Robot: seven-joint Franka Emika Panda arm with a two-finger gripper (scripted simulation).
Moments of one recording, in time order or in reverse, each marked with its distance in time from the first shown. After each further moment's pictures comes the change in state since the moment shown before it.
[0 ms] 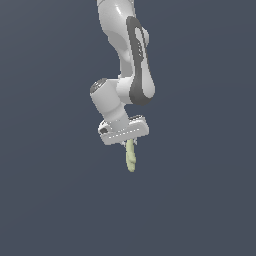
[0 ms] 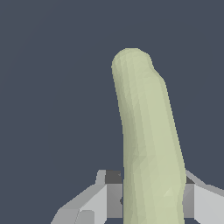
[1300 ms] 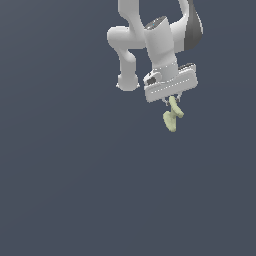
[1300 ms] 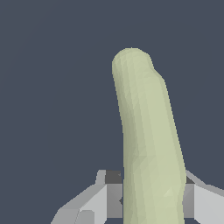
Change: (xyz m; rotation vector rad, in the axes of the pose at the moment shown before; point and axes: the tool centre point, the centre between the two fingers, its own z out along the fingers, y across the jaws) arm -0.105 -0.222 -0.080 -0.003 0.000 -0.003
